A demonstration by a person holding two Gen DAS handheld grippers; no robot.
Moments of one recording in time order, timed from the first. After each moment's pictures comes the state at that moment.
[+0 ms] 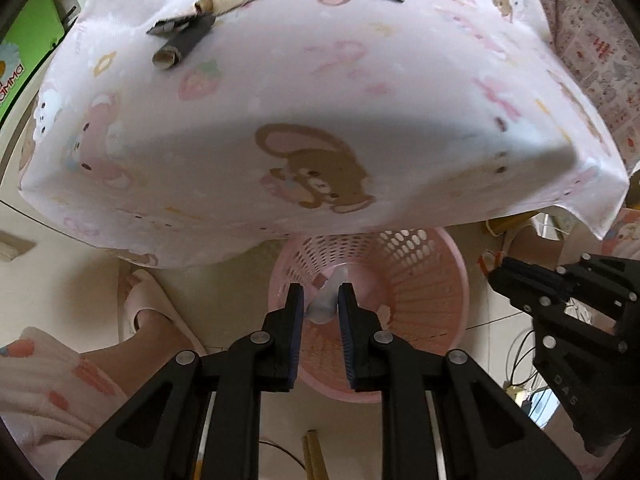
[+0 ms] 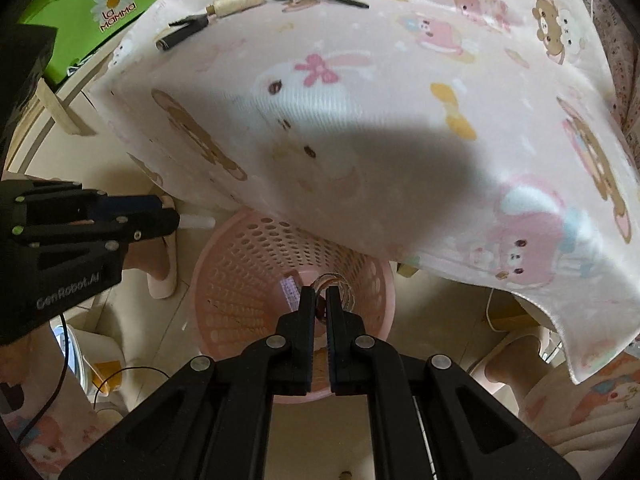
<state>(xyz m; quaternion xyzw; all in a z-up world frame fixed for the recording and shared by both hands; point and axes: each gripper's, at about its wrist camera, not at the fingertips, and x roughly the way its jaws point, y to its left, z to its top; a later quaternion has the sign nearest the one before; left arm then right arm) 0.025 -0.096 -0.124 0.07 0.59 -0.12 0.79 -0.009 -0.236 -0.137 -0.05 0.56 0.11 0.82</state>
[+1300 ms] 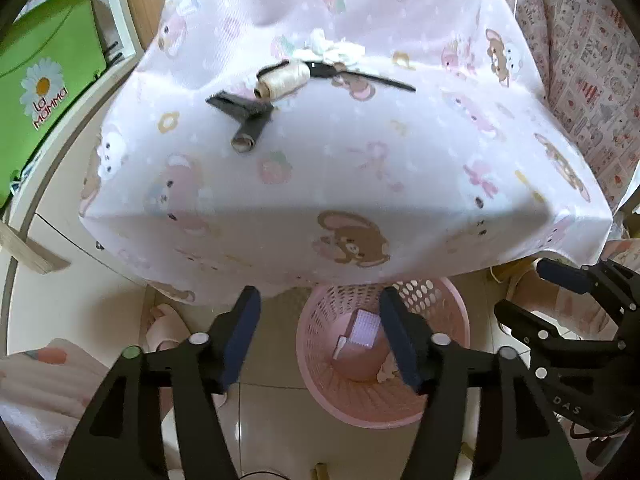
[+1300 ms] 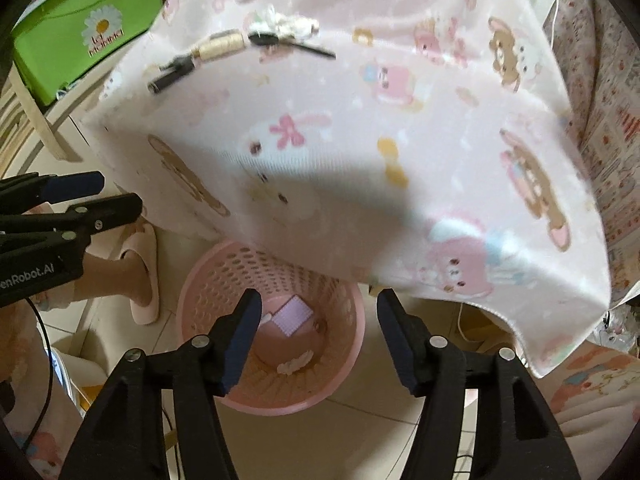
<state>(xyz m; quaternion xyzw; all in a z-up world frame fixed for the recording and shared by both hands) 0.012 -0.076 -0.071 0.07 0.50 -0.10 0.86 -0.018 -0.243 -0.092 -0.06 0.50 0.06 0.86</state>
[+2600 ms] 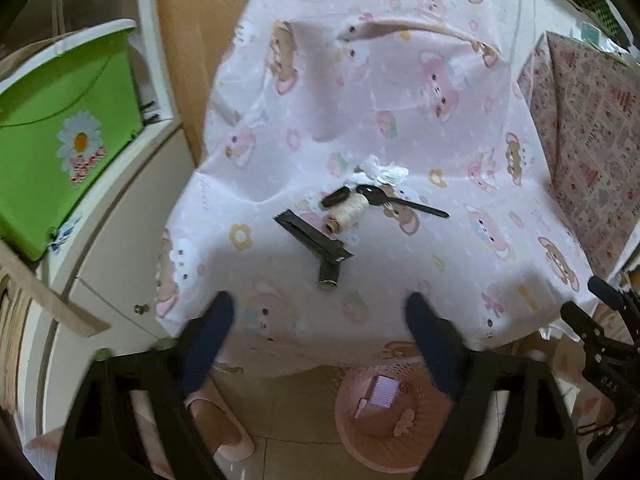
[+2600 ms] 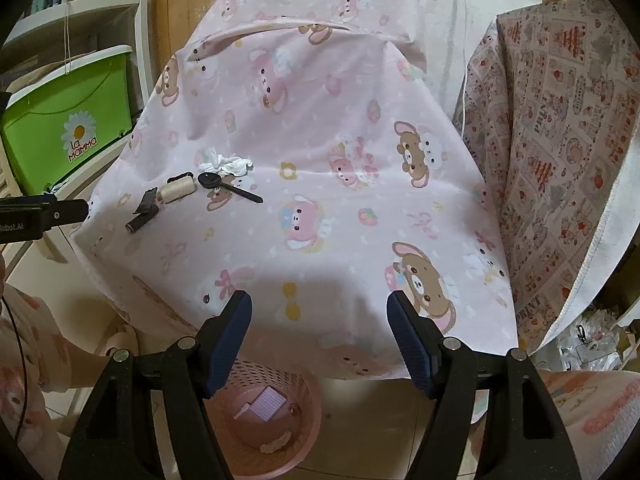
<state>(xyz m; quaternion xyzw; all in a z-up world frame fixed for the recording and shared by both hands) 0.052 -0.029 0.008 0.05 0.42 -0.10 0.90 -0.029 -0.285 -0.024 -0.02 0.35 -0.01 0.94</state>
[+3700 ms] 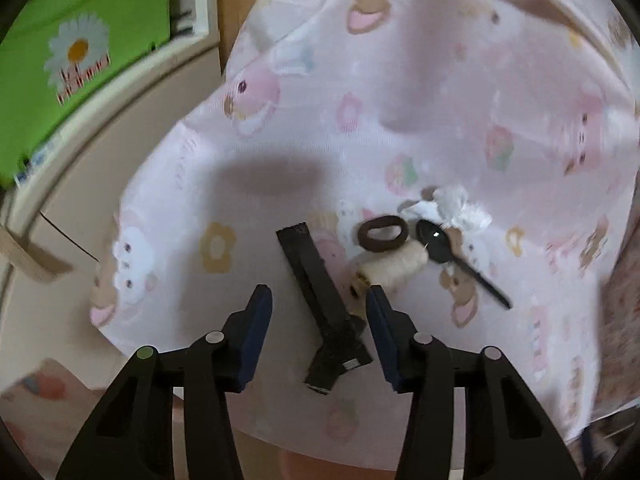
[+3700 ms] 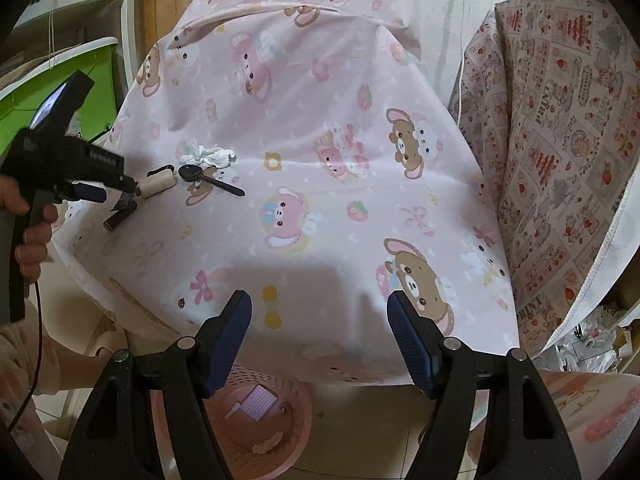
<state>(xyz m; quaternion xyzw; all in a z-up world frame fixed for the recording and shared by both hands) 0.163 -0.031 -0.038 -0.10 0.51 0.02 0.85 -0.010 -0.293 -0.035 -0.03 0.37 -0.03 0.93</state>
